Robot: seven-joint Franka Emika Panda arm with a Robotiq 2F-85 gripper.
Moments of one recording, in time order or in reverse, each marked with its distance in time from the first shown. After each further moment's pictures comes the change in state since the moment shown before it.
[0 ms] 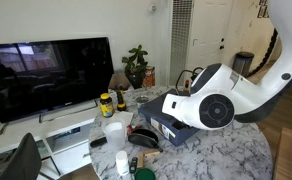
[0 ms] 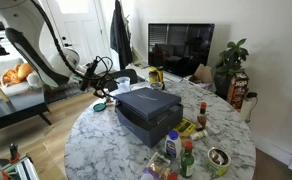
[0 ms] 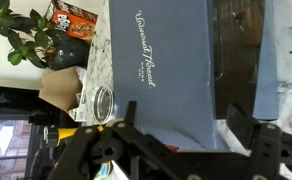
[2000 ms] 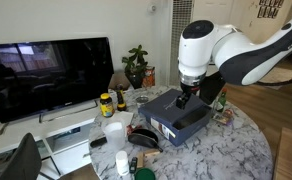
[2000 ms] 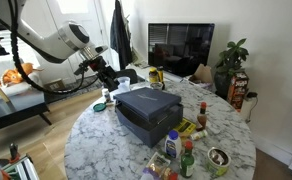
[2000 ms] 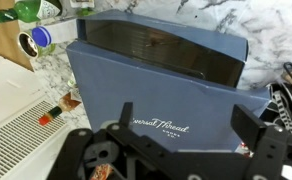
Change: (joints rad) arm -0.083 -0.227 -0.100 -0.007 0.751 0.128 0.427
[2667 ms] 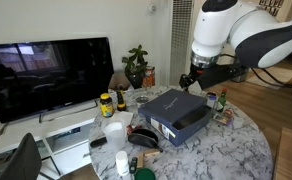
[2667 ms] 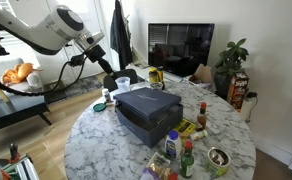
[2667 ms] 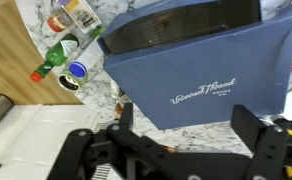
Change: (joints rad) arm -0.051 -0.190 -0.008 -0.087 0.017 -0.004 0.418
